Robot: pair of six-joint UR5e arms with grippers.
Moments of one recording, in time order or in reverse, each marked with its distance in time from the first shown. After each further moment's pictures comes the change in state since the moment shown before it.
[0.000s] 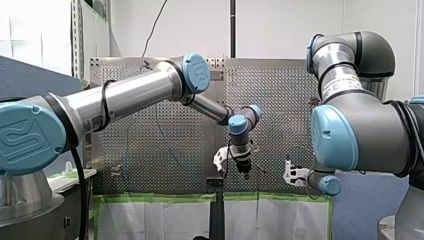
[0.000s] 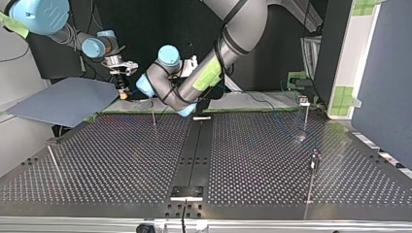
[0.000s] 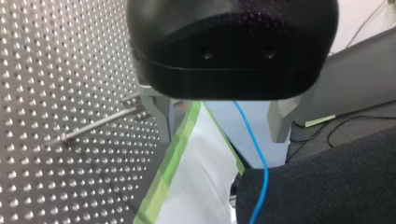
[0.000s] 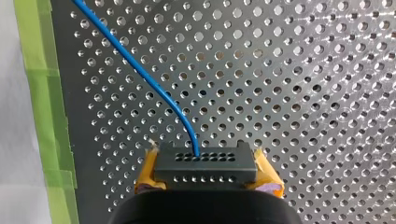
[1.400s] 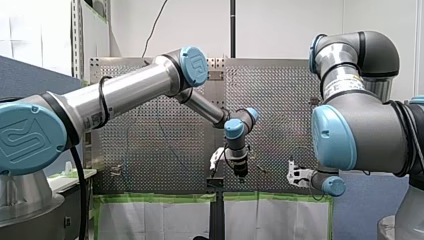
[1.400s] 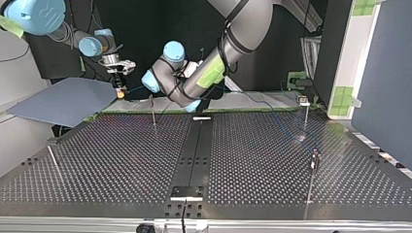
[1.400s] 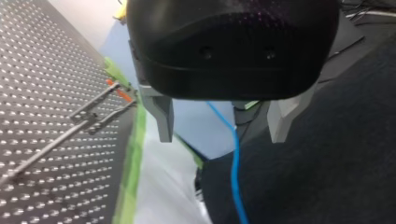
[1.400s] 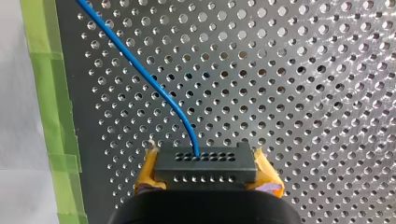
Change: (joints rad) left arm 0.006 0.053 -0.142 0.108 0.013 0.329; right arm -0.028 0.000 0.011 -0.001 -0.014 0.000
